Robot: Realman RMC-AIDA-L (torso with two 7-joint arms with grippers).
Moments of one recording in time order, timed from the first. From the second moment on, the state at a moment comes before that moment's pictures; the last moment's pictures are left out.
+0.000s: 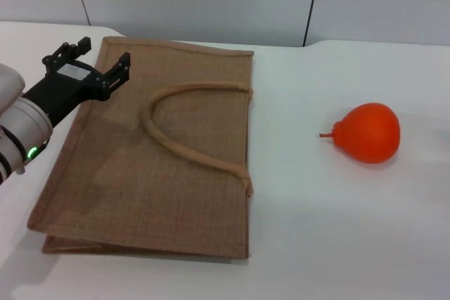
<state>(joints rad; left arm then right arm) -0.20 -2.04 1.58 0.83 -2.65 -0.63 2.53 0.49 2.02 2.31 -0.20 -0.52 1.29 -2.90</state>
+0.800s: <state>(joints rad) -0.21 -2.04 1.58 0.84 -2.65 -0.63 2.46 0.49 2.02 2.31 -0.20 -0.52 1.26 -2.90</state>
